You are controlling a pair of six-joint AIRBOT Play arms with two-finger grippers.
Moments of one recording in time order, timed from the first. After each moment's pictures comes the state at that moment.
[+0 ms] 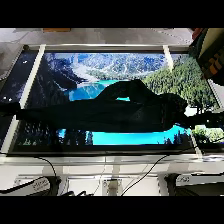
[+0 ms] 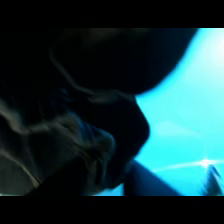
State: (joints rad) left arm 0.56 -1.33 1.27 1.38 -1.19 -1.10; right arm -0.59 -1.55 0.96 -0.93 1.12 1.01
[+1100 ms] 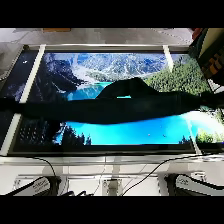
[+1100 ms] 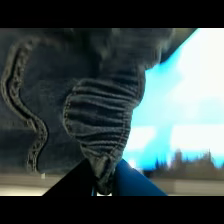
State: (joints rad) left arm 0.58 -1.26 1.24 1.37 -1.20 -1.03; right arm -0.55 -1.33 1.42 -1.26 1.62 1.25
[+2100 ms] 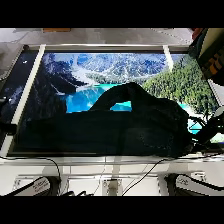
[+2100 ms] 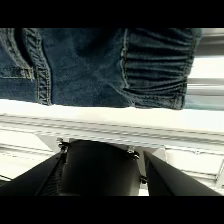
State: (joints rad) left arm 0.57 -1.25 1.09 1.80 -1.17 -1.08; right arm -0.55 -1.32 0.91 -1.49 1.73 1.25
